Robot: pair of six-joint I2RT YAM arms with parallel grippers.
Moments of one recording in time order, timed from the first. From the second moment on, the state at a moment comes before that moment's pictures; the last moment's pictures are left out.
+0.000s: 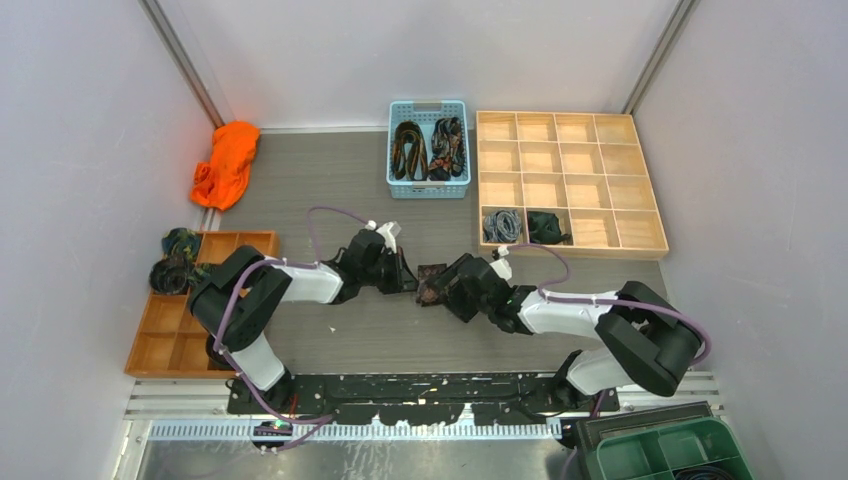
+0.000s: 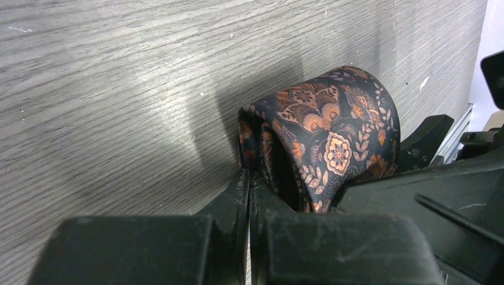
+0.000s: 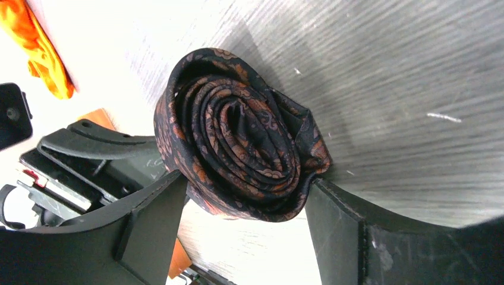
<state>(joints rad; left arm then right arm) -0.67 1.69 0.64 0.35 0.30 -0.74 0.84 1.40 0.45 0.15 0.19 1.53</state>
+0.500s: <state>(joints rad) -0.66 1.72 0.68 0.34 0.33 -0.73 0.79 1.50 0.52 0.18 0.18 1.47</state>
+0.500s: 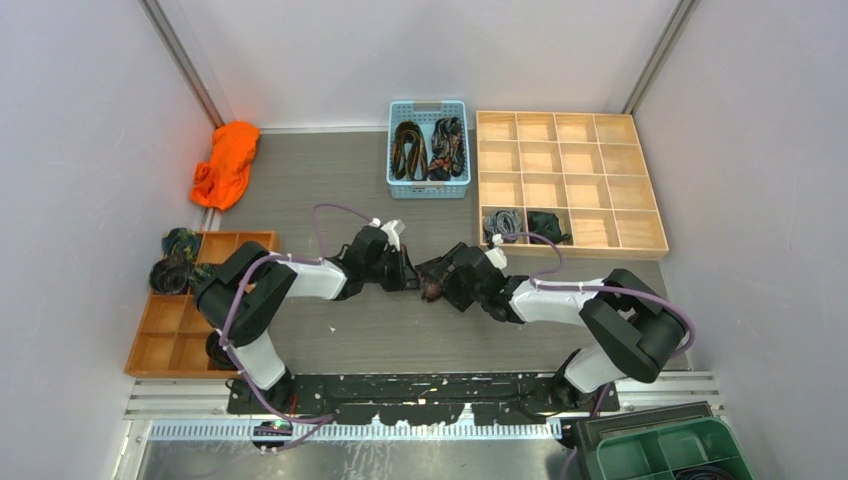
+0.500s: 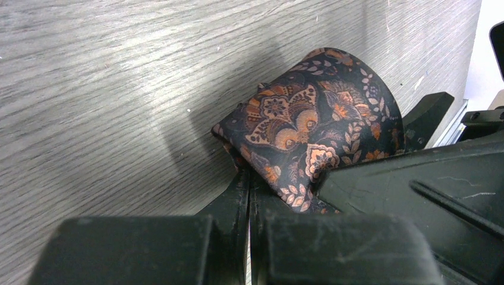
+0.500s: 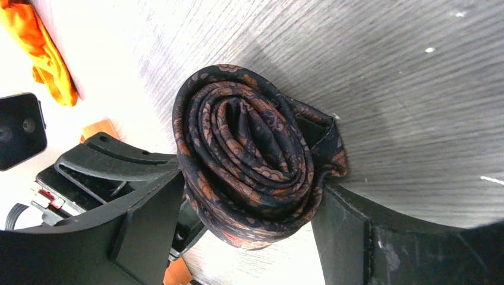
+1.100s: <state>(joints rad) -0.65 1.75 0.69 0.37 0.37 -0.73 0.74 1.58 0.57 0.21 0.15 1.40</state>
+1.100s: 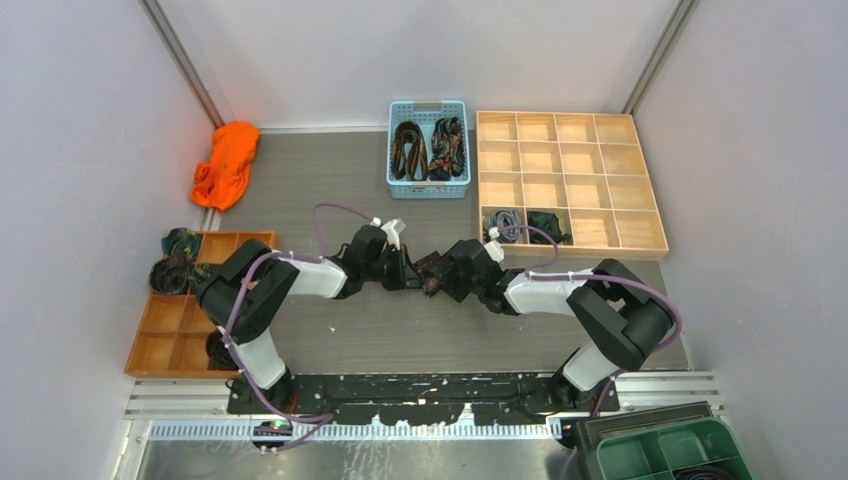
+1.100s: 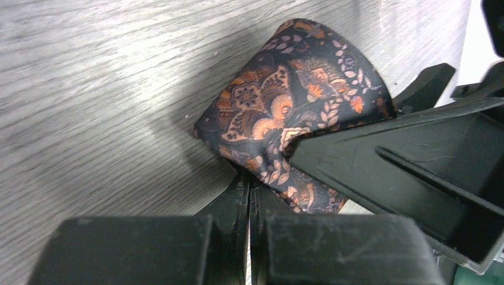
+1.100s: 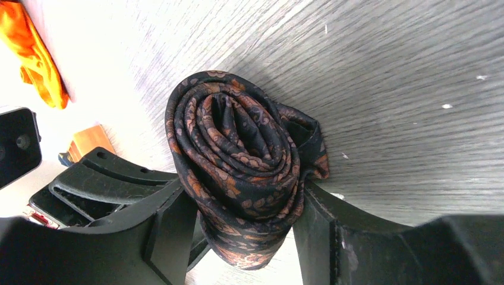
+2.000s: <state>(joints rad) -0.56 1.83 1.03 -0.13 0.18 -0.80 0.74 1.59 0.57 0.24 0.14 1.34</state>
